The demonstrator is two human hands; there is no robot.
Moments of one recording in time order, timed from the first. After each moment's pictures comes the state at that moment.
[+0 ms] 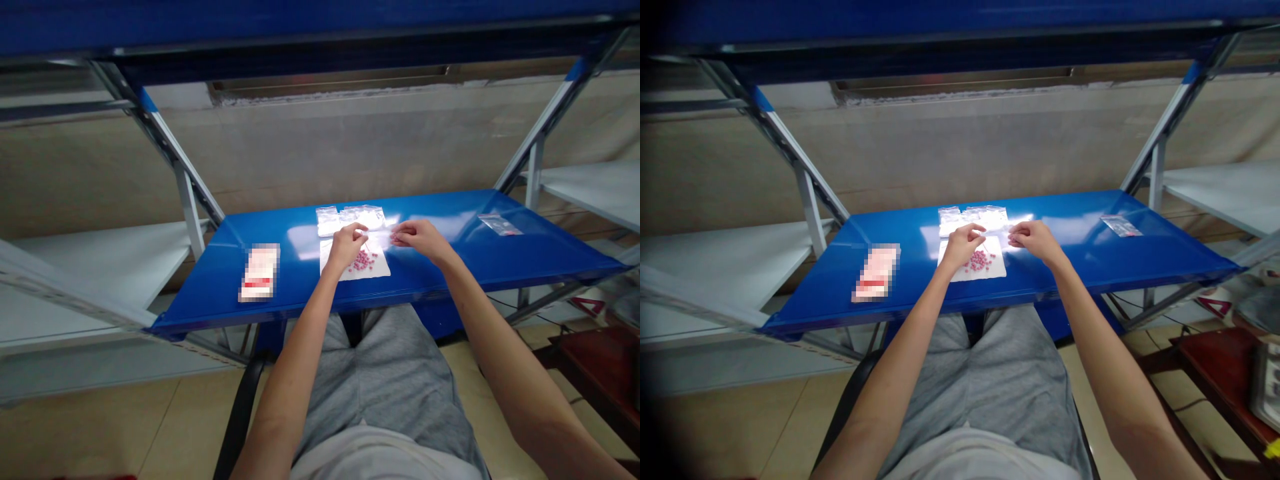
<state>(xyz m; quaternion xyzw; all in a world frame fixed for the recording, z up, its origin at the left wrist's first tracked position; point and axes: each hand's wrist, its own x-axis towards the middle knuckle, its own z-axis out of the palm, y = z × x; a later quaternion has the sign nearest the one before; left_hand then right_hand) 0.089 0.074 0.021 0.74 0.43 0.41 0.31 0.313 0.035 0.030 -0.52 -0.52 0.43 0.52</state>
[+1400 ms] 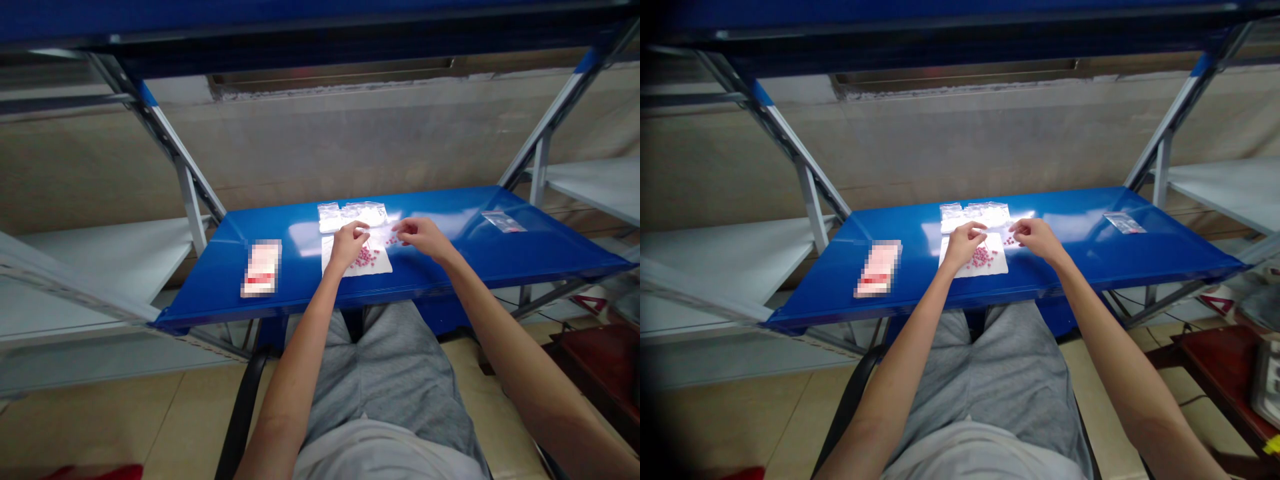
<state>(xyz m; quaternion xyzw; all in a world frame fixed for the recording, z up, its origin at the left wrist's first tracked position) 0.089 0.066 0.018 0.72 0.44 0.43 0.32 0.317 0.034 0.028 -0.56 -0.64 0.28 0.44</state>
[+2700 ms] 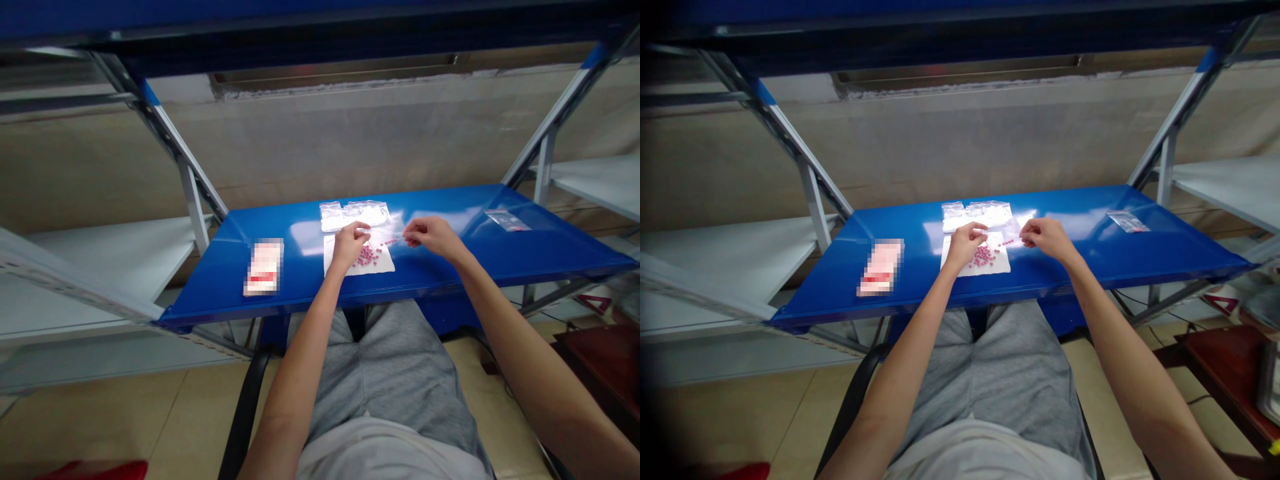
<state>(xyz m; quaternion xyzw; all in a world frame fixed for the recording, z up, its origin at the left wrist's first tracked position) 0.089 0.071 0.005 0.70 0.44 0.44 0.35 0.338 0.032 0.026 -0.57 -0.65 0.30 0.40</state>
